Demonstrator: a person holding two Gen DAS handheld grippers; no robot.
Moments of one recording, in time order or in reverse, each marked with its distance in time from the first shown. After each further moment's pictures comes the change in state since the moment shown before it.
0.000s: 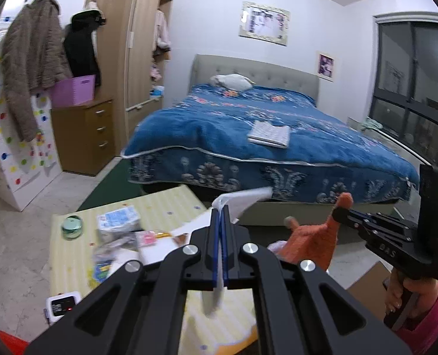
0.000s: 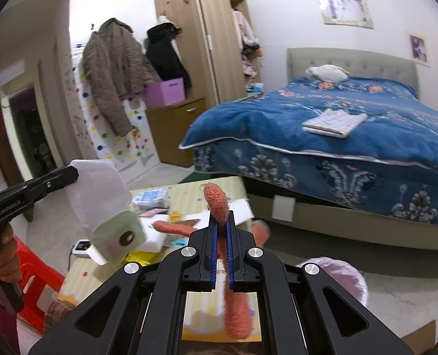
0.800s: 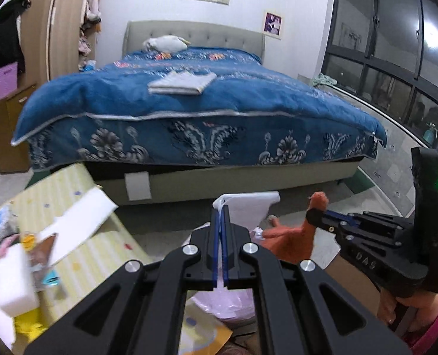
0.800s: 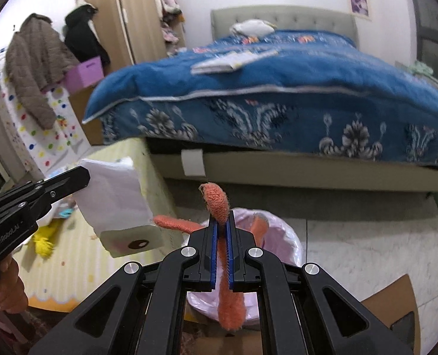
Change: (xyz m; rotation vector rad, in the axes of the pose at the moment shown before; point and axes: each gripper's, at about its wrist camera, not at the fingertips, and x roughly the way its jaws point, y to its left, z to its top) left arm 0.176 -0.153 -0.038 0.109 0.177 -0.244; right arm 0.031 -0.148 -0.061 0.179 0.184 -0.277
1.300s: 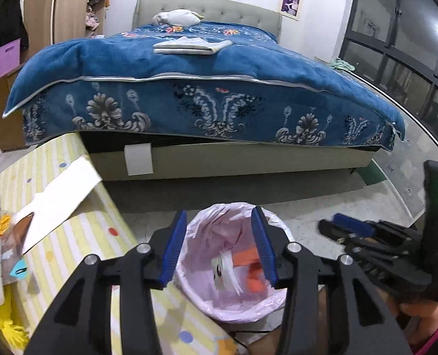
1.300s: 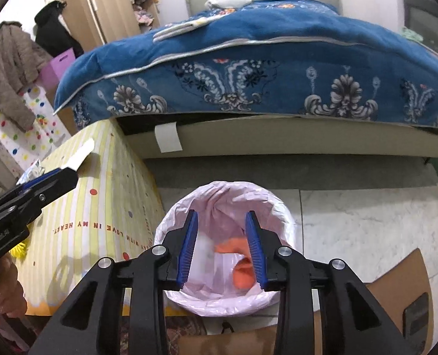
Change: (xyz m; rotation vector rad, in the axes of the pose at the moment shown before) left arm 0.054 0.016 -0.014 -0.056 0.100 0.061; right arm 0.041 -0.037 -0.023 0.096 0.099 -0.041
